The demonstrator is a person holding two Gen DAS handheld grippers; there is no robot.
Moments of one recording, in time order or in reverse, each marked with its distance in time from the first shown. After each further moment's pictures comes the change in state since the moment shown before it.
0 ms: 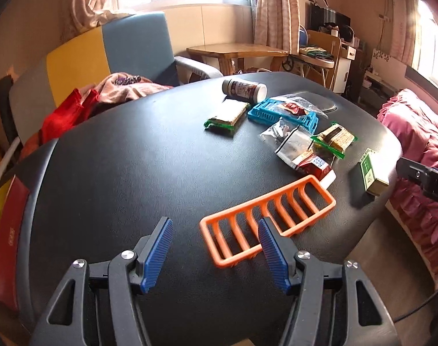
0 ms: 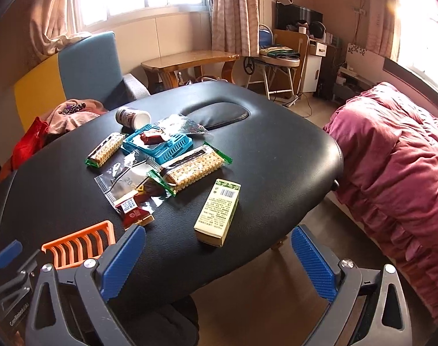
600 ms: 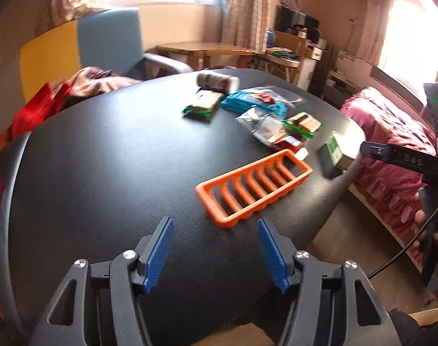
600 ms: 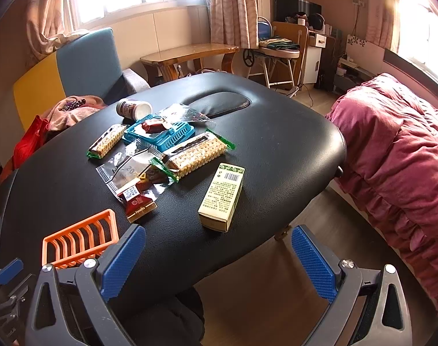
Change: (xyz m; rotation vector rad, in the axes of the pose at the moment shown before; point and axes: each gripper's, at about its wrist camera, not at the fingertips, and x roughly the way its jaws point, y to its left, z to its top) left arm -0.009 0.017 -0.022 0.079 -0.012 -0.217; right arm 0.004 -0.002 -0.013 0.023 0.035 0.009
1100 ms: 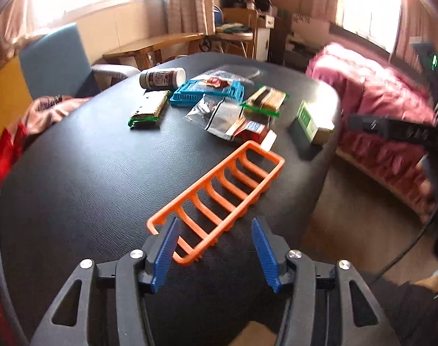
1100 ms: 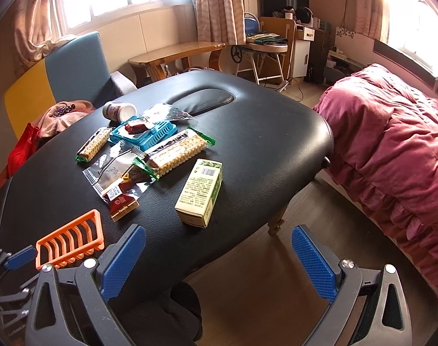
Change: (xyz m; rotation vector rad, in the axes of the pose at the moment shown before) left arm 0.039 -0.030 0.022 0.263 0.096 -0.068; right arm -0.002 -0.021 -0.003 0.051 0.015 -0.025
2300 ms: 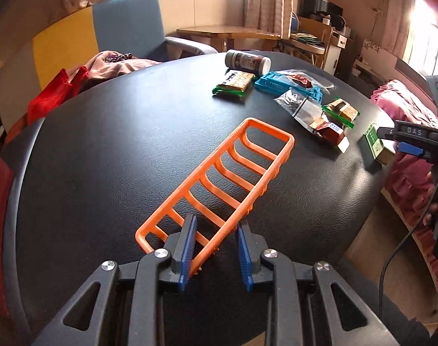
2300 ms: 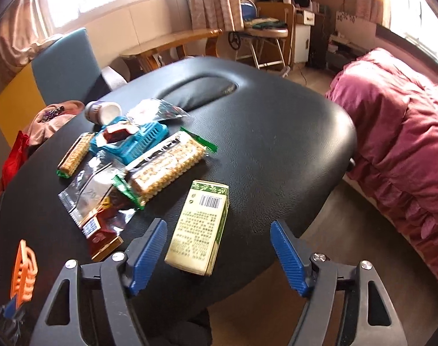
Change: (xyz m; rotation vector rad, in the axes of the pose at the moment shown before) left arm -0.002 0.050 -0.045 -0.335 0.011 0.198; right arm 0.072 0.001 0.033 0.055 0.075 0.018
